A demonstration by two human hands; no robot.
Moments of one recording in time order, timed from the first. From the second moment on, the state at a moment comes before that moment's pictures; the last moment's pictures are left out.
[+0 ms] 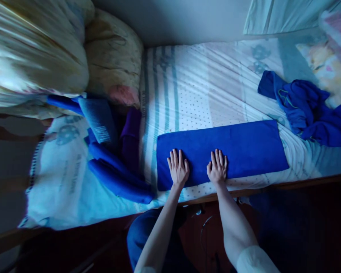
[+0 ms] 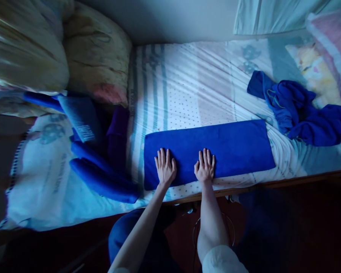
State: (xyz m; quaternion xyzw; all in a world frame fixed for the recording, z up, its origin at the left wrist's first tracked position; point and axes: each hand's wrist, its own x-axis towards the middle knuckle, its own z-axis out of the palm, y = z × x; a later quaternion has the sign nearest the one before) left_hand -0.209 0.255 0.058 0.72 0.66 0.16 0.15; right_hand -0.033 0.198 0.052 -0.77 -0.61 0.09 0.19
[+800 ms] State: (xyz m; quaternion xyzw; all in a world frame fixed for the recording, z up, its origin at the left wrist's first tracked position) left_hand -0.202 0.235 0.055 0.67 0.66 0.28 0.19; right_hand 0.022 0.194 0.069 -0.71 -0.69 0.12 0.06
